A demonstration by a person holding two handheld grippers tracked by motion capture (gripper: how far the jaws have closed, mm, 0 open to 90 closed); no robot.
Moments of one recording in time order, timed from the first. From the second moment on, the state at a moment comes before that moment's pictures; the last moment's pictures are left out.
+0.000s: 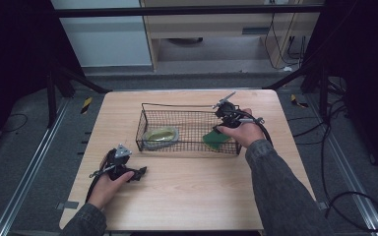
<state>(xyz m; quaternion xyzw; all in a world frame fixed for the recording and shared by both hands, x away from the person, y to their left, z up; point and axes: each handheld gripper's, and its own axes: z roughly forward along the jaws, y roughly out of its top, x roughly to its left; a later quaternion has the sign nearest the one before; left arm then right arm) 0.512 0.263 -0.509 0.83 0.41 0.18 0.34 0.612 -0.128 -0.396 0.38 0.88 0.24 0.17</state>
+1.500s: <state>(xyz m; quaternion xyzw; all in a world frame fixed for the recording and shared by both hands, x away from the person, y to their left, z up) 0.512 0.263 -0.509 0.83 0.41 0.18 0.34 0.513 -0.253 -0.416 0.52 0.74 0.34 0.25</state>
